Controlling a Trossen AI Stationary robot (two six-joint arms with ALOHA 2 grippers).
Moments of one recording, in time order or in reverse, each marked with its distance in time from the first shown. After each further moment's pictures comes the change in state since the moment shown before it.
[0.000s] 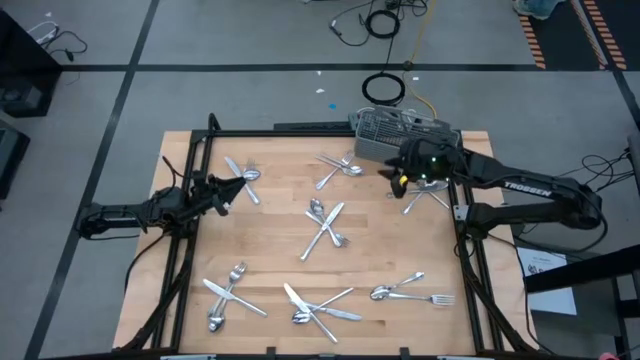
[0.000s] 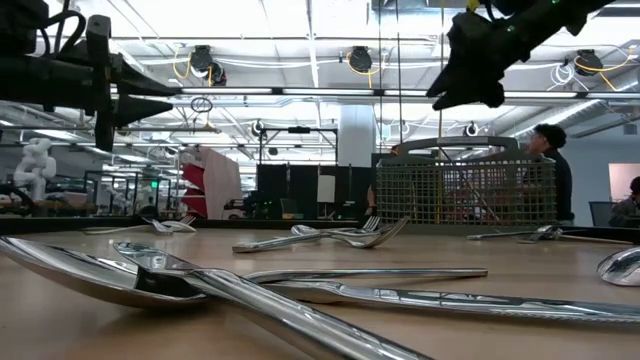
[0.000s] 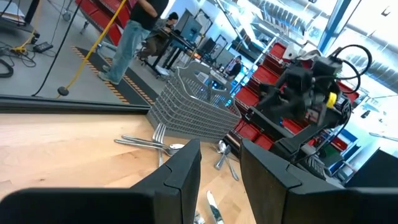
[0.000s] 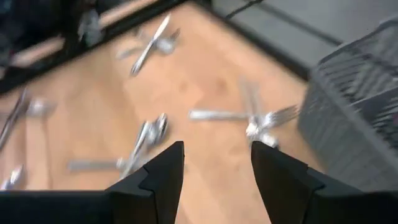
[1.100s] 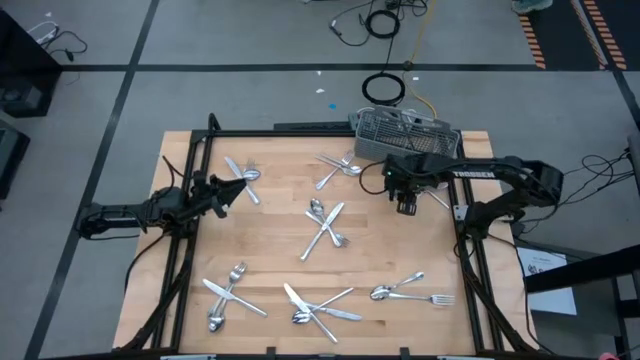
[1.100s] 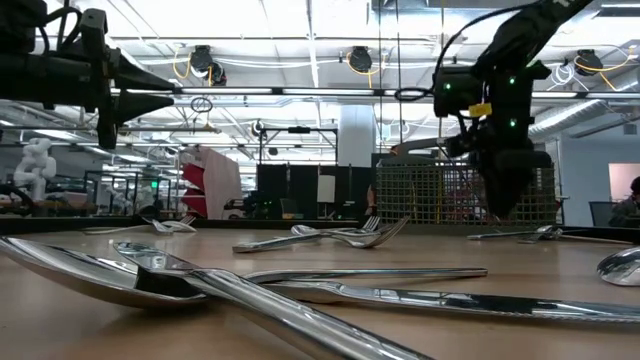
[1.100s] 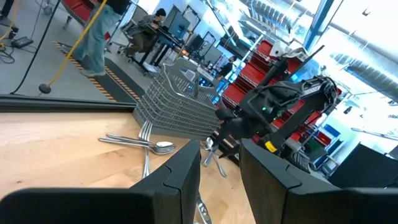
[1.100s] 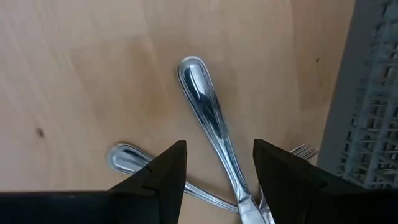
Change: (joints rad) left arm 0.000 0.000 0.000 0.025 0.052 -0.001; right arm -0.066 0.458 0.001 -0.397 0.163 -0.482
